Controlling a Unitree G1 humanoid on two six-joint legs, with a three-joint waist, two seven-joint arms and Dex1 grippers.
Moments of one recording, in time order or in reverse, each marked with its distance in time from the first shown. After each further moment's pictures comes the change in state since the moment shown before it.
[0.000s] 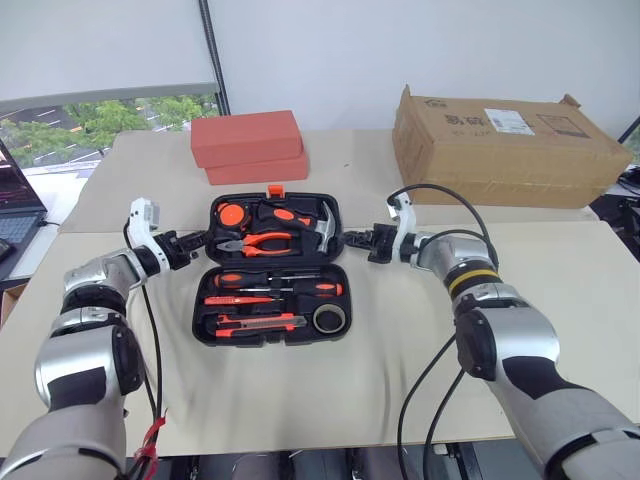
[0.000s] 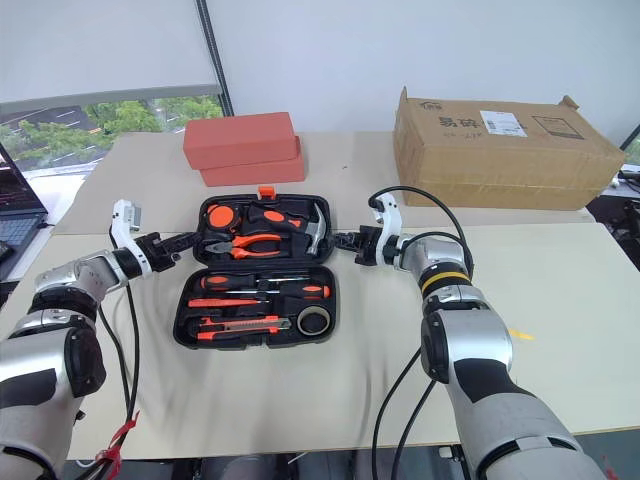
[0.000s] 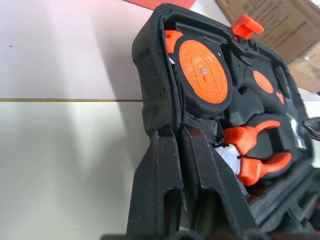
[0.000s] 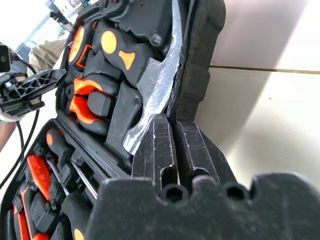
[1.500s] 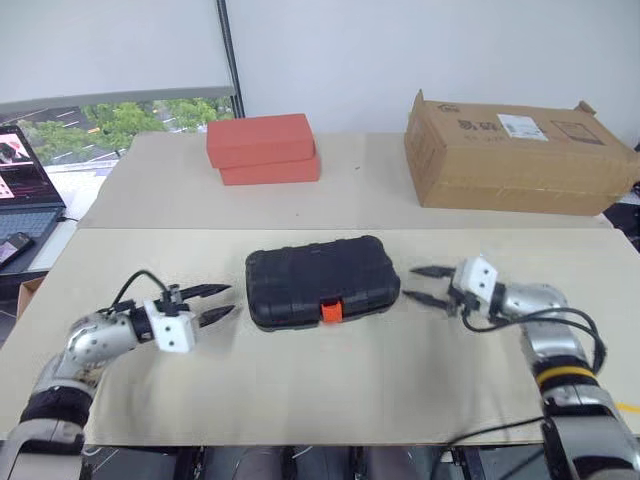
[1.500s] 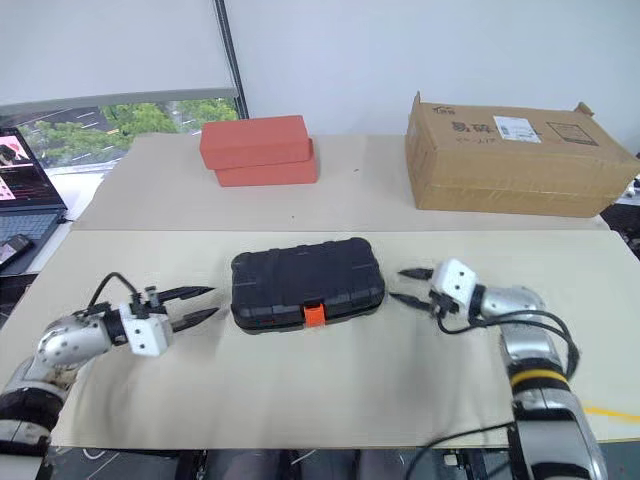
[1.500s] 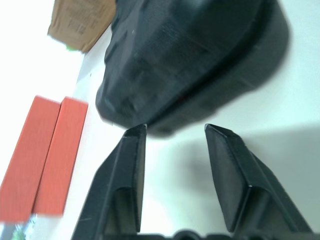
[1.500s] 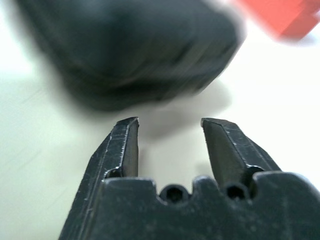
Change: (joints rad) left arm 0.655 0.164 -0.307 -0.556 0.308 -1.488 0.261; right arm 0.717 -0.414 0.166 -0.633 -0.122 -0.912 0.307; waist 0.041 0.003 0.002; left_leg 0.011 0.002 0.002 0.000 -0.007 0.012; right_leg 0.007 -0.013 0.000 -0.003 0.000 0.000
